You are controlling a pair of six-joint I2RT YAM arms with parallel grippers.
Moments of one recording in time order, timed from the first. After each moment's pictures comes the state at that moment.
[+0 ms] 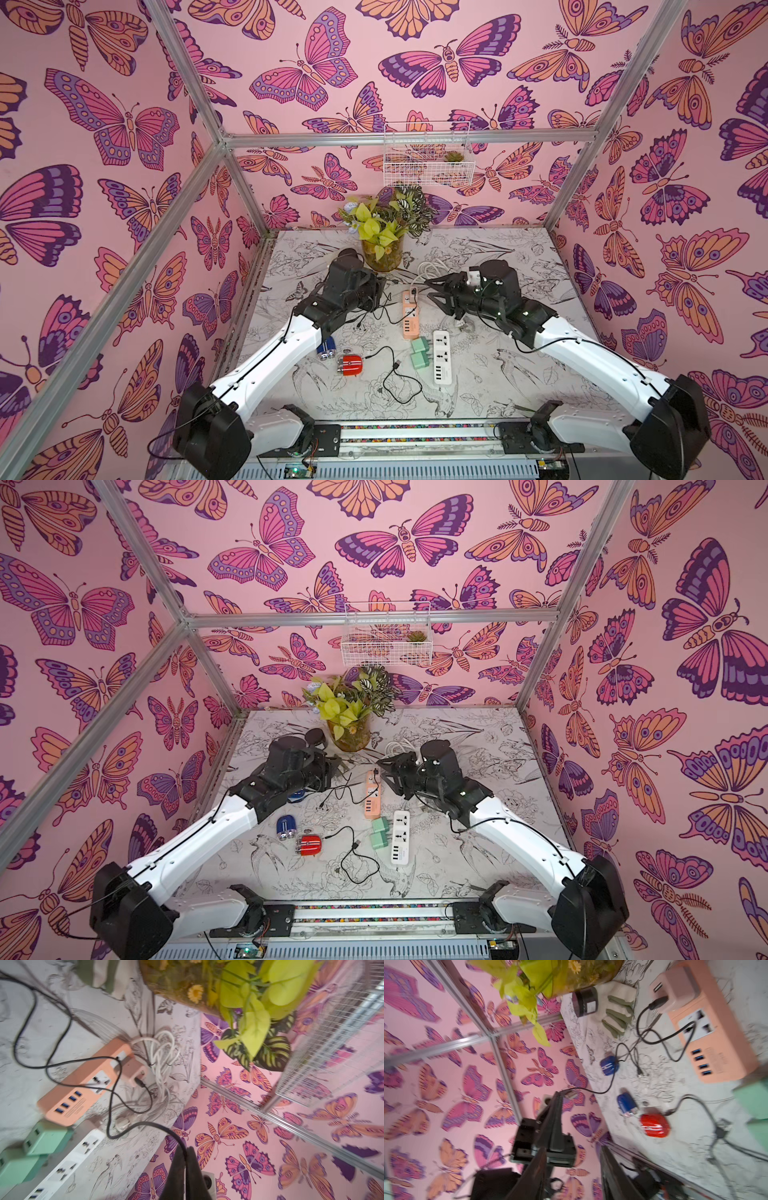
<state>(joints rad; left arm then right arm) -0.53 1.22 0.93 -0.18 0.07 -1.74 0.64 1.22 0.94 -0.07 -0.31 1.75</state>
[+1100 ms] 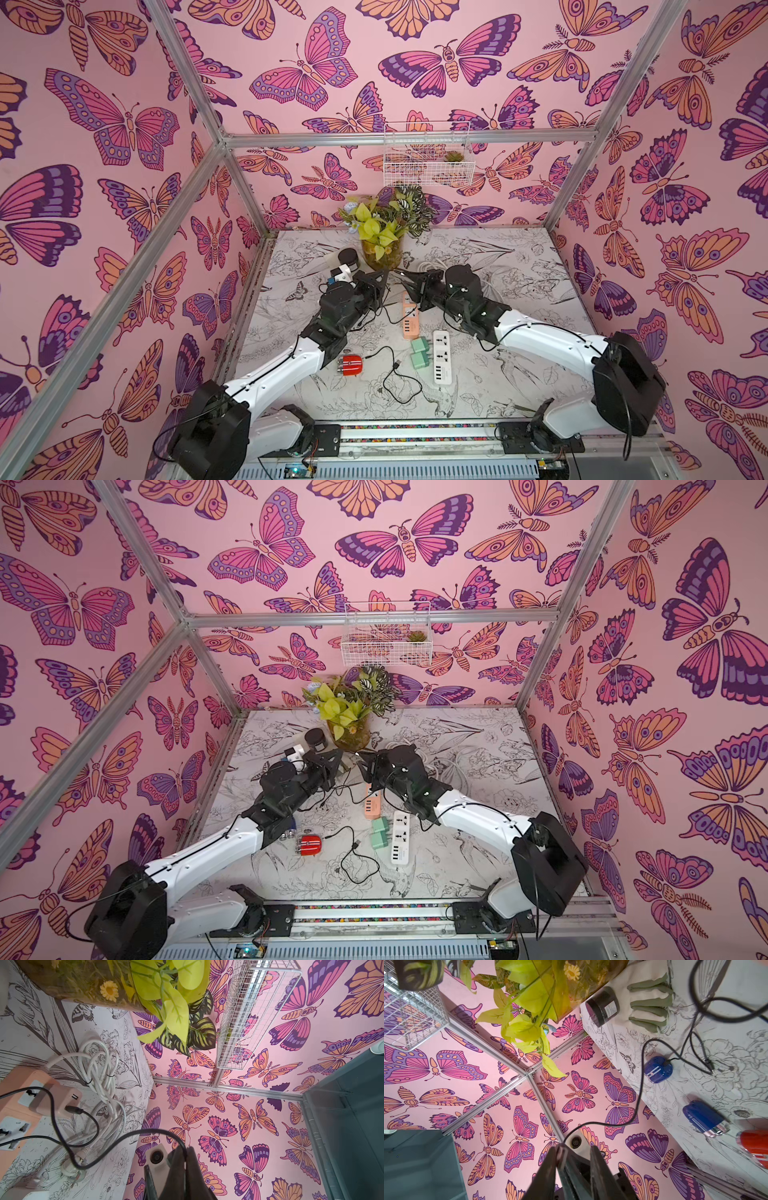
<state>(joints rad) -0.56 1.20 0.65 0.48 0.03 -1.63 0.77 1.49 0.97 0.29 -0.06 2.09</state>
